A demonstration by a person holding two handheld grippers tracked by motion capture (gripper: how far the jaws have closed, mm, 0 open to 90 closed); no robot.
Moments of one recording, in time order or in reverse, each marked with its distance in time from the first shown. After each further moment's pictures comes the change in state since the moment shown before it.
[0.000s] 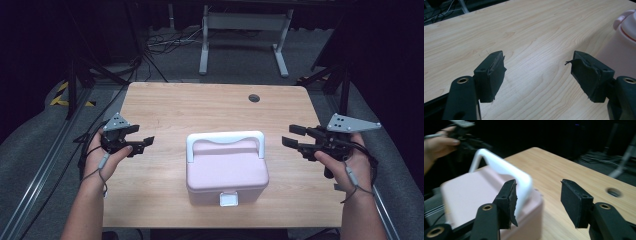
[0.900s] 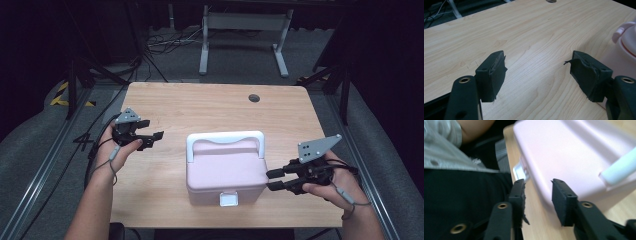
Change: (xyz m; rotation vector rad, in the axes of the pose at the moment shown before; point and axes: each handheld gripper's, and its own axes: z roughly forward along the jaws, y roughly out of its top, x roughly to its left) left arm -0.005 0.017 0.023 -0.018 -0.059 0.020; right arm 0.053 -0.016 0.019 0.335 0.439 -0.099
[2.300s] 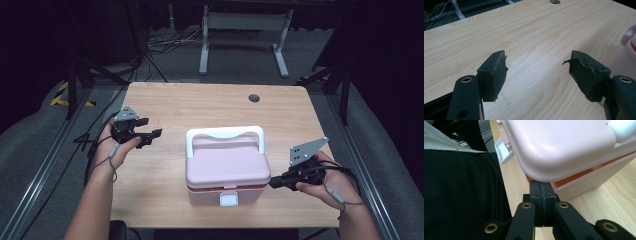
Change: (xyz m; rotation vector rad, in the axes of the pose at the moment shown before) left arm 0.011 0.000 0.005 0.001 0.018 -0.014; right arm -0.010 -0.013 0.015 0.192 -0.067 0.023
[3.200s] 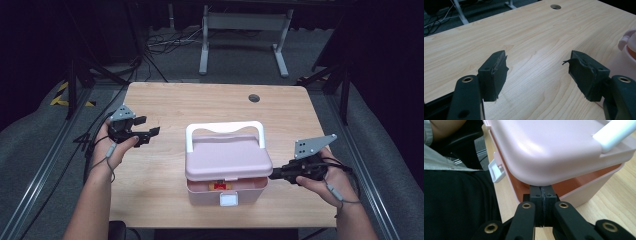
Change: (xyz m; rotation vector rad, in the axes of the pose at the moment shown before) left arm 0.002 0.002 -0.008 -0.032 0.012 -0.003; right arm -0.005 0.002 -0.006 -0.140 -0.041 0.014
